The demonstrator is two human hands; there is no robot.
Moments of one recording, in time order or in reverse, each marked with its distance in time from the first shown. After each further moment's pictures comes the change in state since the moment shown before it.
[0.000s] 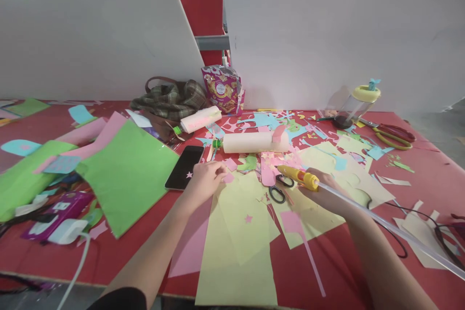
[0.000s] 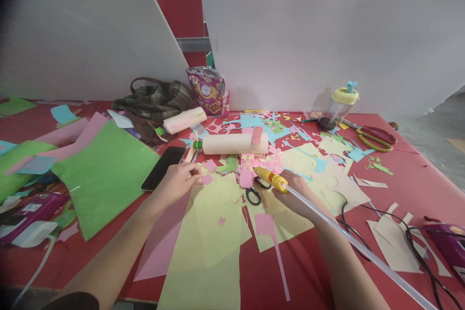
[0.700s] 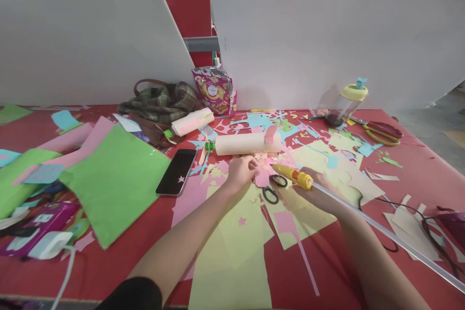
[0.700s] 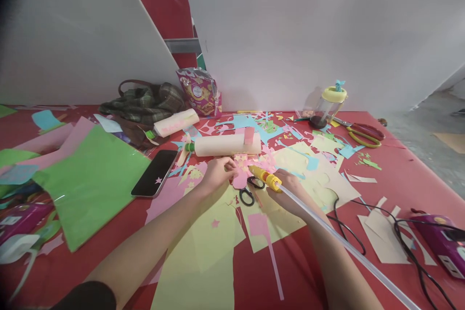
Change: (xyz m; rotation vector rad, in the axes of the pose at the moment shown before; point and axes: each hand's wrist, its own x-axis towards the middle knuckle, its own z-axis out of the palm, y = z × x) left_hand 0.059 0.047 0.078 -0.327 -0.031 -0.024; right_hand -0.001 0.004 0.001 0.016 0.047 0.022
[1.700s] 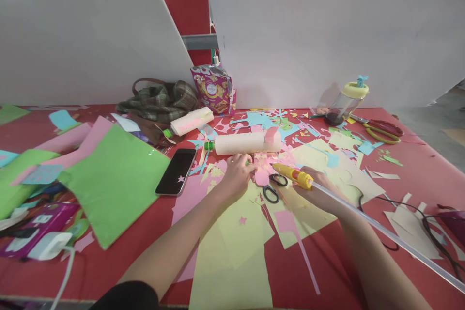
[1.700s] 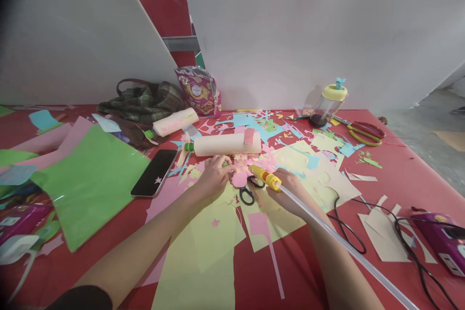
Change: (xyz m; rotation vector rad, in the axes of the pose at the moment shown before) left_hand -0.017 -0.007 -0.010 0.511 -0.016 0.369; right_hand 0.001 0.001 0.001 0.006 -0.002 -0.018
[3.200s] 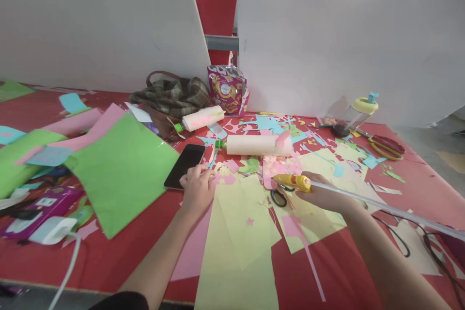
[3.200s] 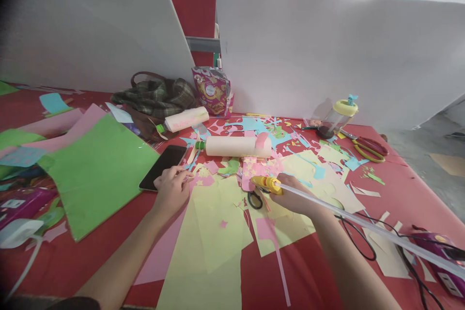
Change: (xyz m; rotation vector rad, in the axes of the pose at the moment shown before) left_hand -0.086 -0.047 -0.030 0.132 0.247 -0.524; right_hand 0.014 -0.015 -0.008 -0.024 -0.284 0.065
